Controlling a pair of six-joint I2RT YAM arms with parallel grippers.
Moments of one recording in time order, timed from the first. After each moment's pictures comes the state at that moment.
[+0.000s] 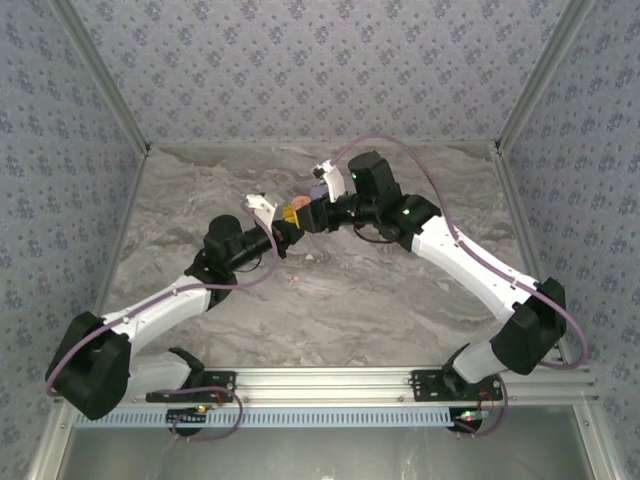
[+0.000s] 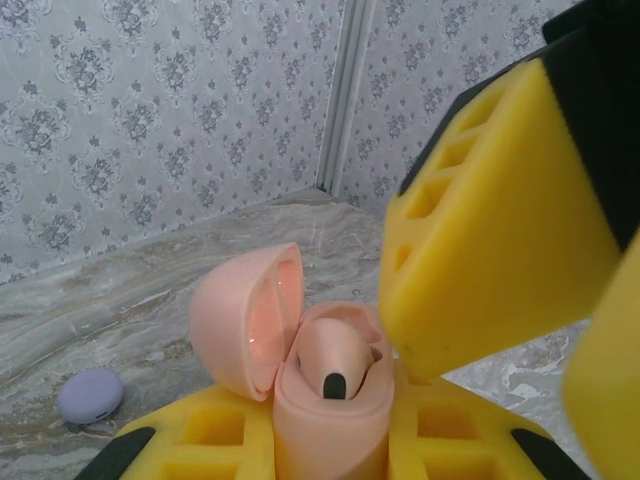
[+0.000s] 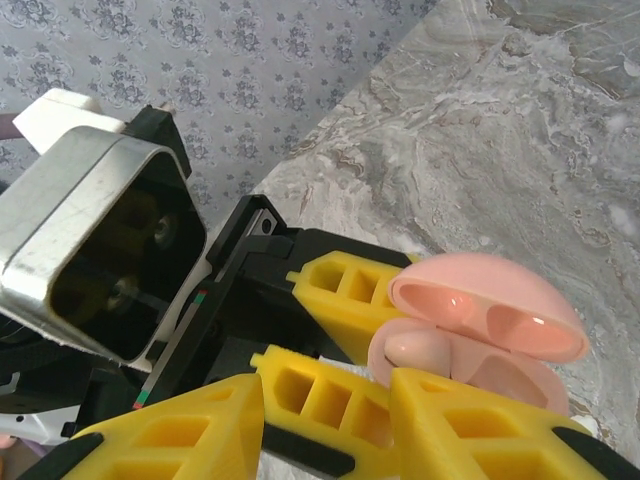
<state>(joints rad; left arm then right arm) -0.60 1.20 0.61 0.56 0.34 -0.17 0.70 1.48 1.39 -0.41 -0.51 0.30</state>
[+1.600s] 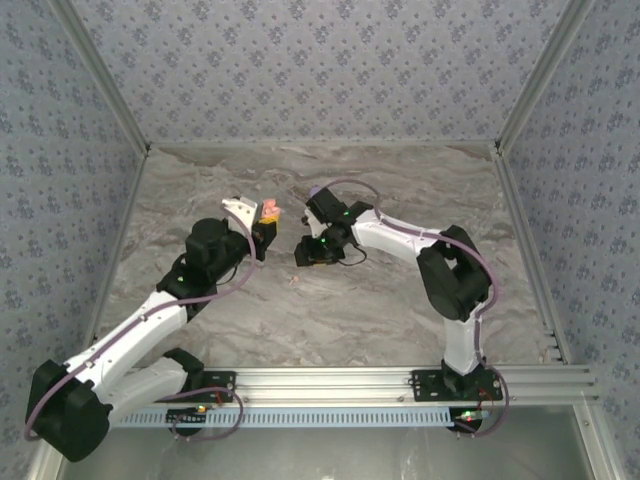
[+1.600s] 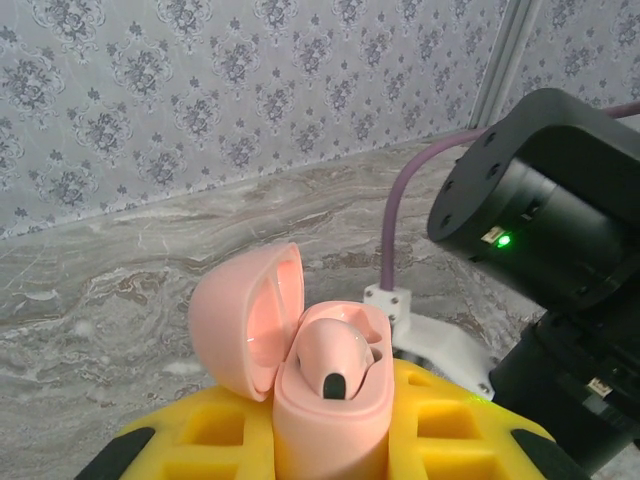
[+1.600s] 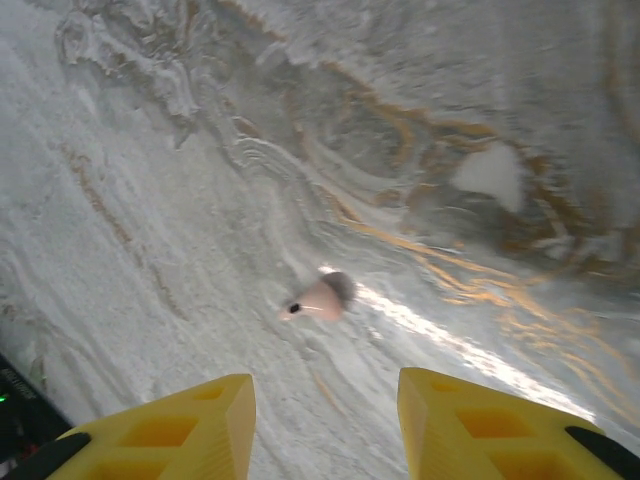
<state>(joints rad) -0.56 0.96 0.64 0.11 0.04 -0.09 0.74 1.95 1.44 -0.65 -0.39 0.48</state>
